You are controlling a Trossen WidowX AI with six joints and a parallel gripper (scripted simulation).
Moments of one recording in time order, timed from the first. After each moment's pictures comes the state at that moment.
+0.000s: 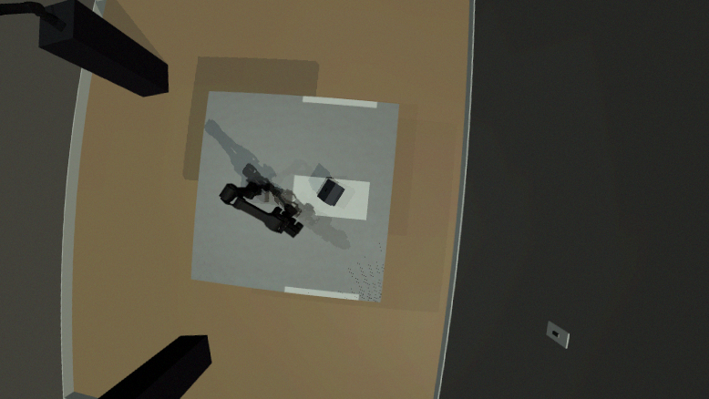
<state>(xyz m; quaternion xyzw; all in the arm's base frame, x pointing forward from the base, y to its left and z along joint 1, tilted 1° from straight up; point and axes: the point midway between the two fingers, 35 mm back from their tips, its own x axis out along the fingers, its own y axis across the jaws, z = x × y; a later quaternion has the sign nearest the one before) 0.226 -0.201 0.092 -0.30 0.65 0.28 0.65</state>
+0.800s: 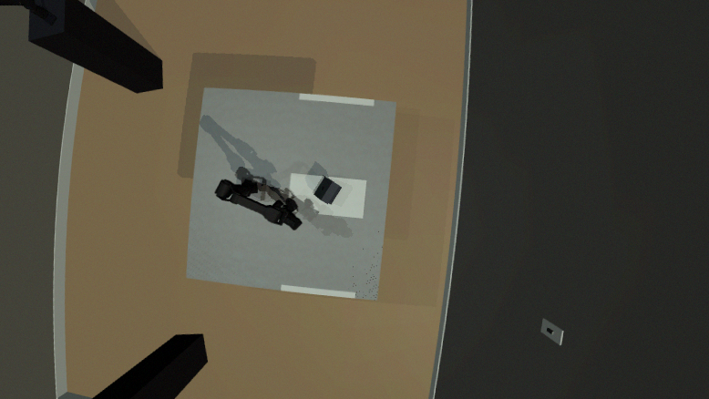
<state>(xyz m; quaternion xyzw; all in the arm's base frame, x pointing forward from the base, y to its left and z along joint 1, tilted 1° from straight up) 0.246 -0.188 0.092 -0.29 0.67 0.20 0.65</state>
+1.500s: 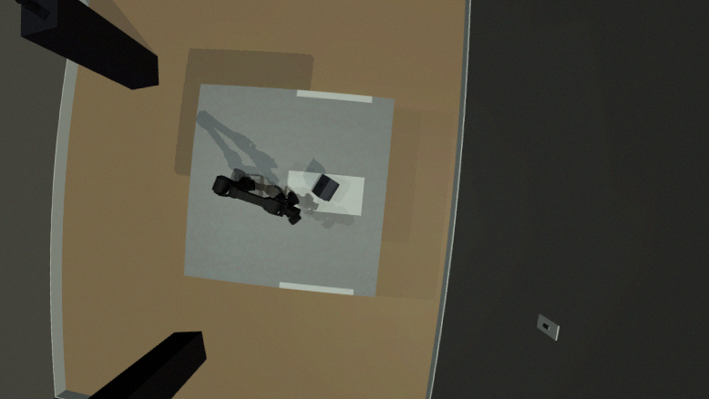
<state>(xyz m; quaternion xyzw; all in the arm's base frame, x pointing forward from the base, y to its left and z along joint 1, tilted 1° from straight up) 0.263 -0.174 0.092 -0.28 0.68 0.13 0.67</state>
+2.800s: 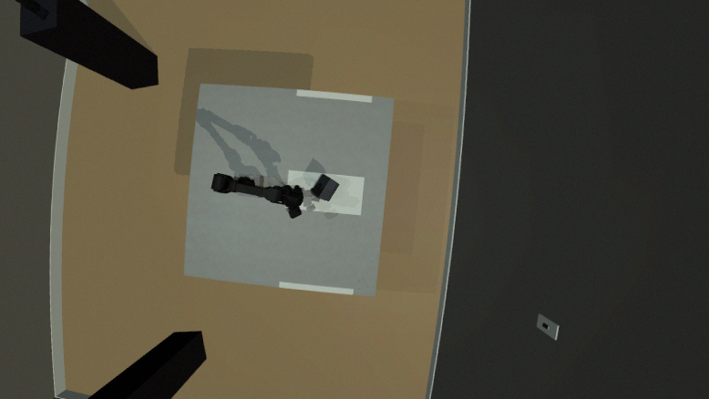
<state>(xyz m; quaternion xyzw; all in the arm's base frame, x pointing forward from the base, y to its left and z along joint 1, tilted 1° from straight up) 0.292 -0.143 0.095 -0.25 0.66 0.00 0.71</state>
